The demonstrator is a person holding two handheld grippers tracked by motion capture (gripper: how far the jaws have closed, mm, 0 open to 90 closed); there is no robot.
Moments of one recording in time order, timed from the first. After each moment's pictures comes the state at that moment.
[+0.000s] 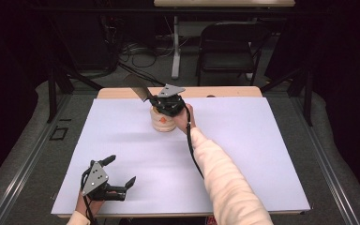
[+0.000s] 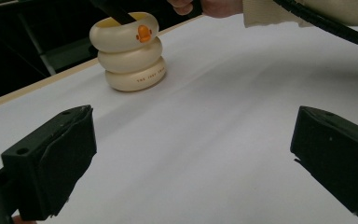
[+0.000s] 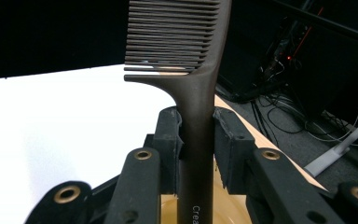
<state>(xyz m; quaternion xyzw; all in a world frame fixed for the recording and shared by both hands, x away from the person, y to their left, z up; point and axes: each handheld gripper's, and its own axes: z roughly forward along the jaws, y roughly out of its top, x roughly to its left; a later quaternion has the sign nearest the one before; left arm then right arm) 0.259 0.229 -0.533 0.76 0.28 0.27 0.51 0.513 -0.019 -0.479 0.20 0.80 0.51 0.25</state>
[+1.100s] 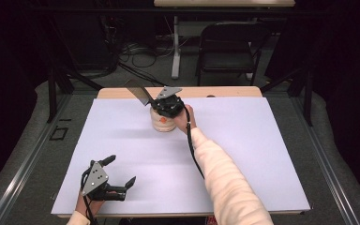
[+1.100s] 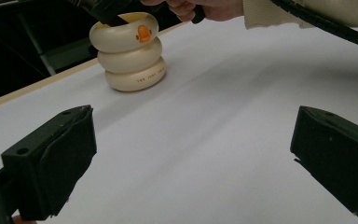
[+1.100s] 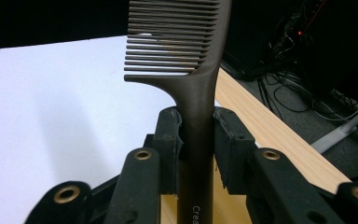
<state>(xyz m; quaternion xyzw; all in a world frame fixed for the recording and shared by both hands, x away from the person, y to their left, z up) 0.259 0.229 -0.533 0.76 0.28 0.27 0.51 0.519 -0.017 -0.489 0.21 0.82 0.47 0.23</state>
